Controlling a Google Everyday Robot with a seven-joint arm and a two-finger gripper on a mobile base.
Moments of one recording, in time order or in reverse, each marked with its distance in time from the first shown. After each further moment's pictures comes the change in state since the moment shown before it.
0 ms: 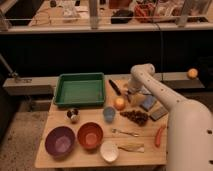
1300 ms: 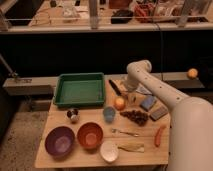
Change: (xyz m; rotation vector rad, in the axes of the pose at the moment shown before) arm -0.021 -0.008 -0.026 0.027 0.041 -0.075
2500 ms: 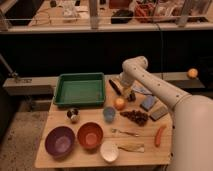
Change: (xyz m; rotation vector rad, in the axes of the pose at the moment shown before) arm -0.034 -0.027 -0.029 0.075 -0.018 -0.171
